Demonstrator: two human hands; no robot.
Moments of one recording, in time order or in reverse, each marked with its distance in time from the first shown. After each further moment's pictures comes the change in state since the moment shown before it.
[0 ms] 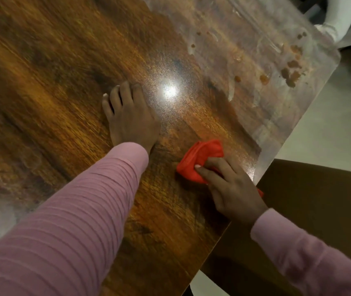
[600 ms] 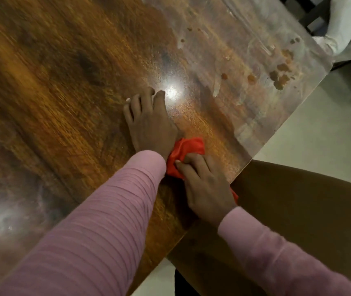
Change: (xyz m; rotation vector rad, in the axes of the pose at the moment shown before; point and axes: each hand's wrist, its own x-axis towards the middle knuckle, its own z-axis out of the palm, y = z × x) left_hand -0.051 0.073 0.004 -0.138 0.029 -0.043; right_hand -0.014 -0.002 0.007 -0.036 0.011 0.045
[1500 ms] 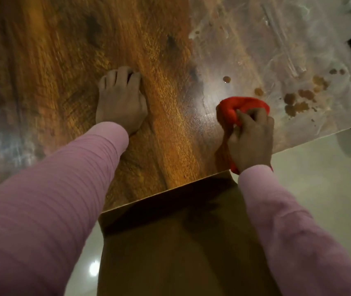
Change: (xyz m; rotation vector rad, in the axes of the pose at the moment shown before) left_hand -0.010 0.012 0.023 0.250 0.128 -0.109; right_hand 0.061 0.196 -0.026 0.109 0.170 0.217
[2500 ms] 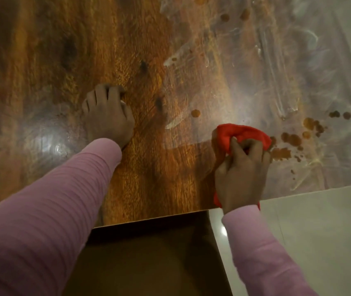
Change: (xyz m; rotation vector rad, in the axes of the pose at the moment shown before) left_hand 0.041 0.075 0.028 0.035 0.095 -0.380; right_hand 0.058 0.064 -0.015 0.069 -0.063 -0.001
